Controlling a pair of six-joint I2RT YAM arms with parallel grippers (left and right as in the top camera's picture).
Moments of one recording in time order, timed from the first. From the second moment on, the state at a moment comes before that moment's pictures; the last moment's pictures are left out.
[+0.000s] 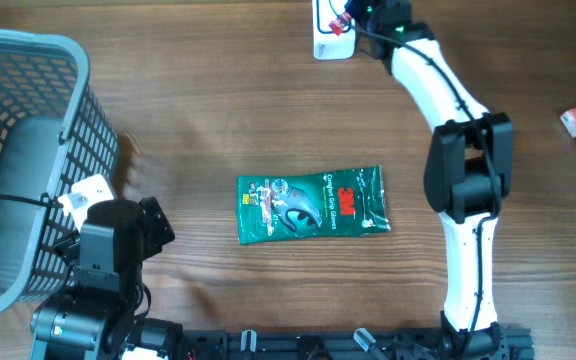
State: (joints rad) left arm -0.19 0.67 0.90 -1.10 -0.47 -0.46; right arm 0.20 2.42 2.08 -0.27 0.09 0.84
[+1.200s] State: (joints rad) left arm -0.19 0.67 0.90 -1.10 -0.47 -0.46; right arm -0.10 2.11 2.10 -1.59 -0.38 0.40
